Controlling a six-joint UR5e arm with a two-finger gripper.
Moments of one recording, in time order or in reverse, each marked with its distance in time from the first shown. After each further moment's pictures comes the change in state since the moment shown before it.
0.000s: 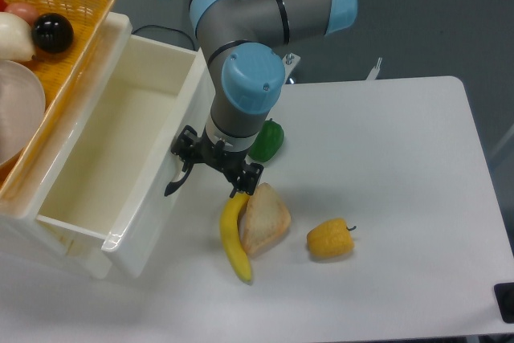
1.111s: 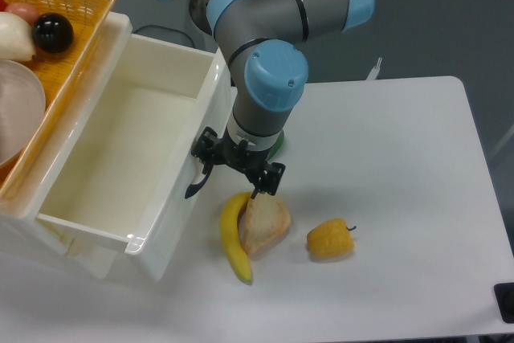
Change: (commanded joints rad) arm 0.040 -0.002 0.017 -0.002 0.003 0.025
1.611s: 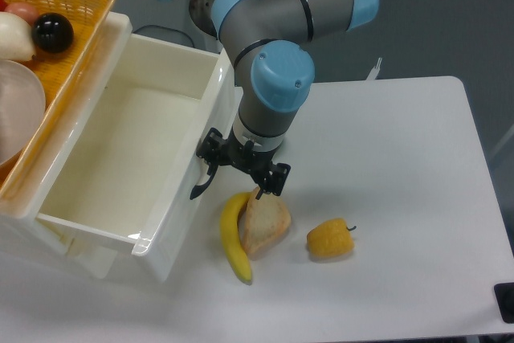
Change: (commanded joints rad) arm 0.008 -0.014 0.003 -0.003 0.044 0.003
